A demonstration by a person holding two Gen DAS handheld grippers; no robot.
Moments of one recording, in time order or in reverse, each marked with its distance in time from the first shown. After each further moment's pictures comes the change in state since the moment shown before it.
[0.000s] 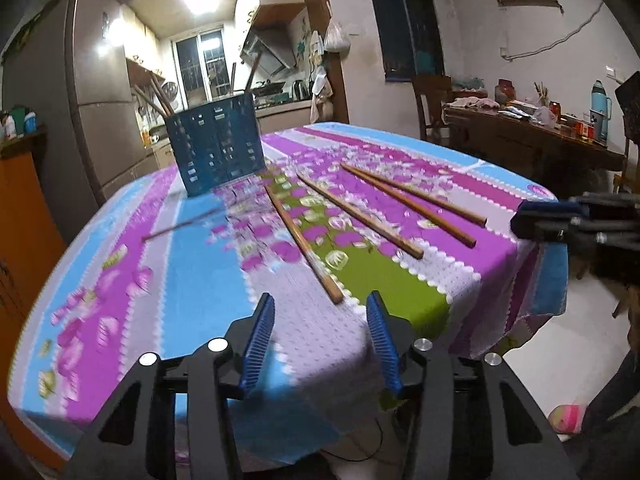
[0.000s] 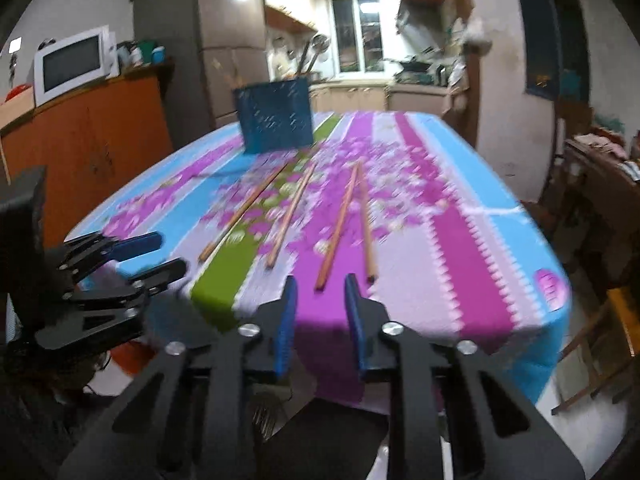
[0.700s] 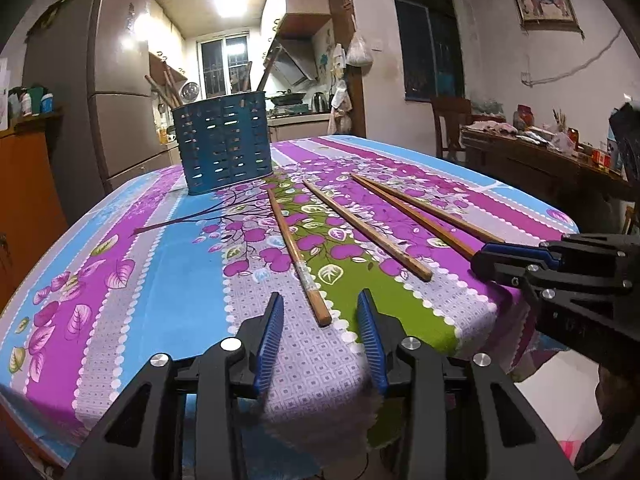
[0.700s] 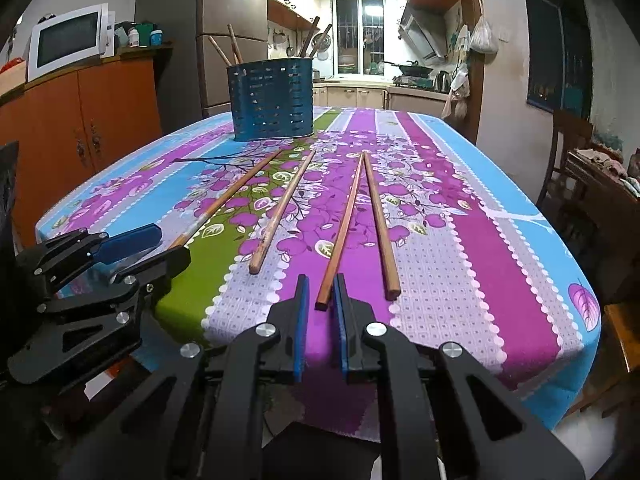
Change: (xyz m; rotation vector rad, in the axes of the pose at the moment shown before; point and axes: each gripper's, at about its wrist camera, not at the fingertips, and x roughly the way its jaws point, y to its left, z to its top) left arm 0.019 -0.005 -0.001 -0.089 -0.071 0.044; right arm 0.040 0.008 -0.001 -0.052 -0.021 -0.074
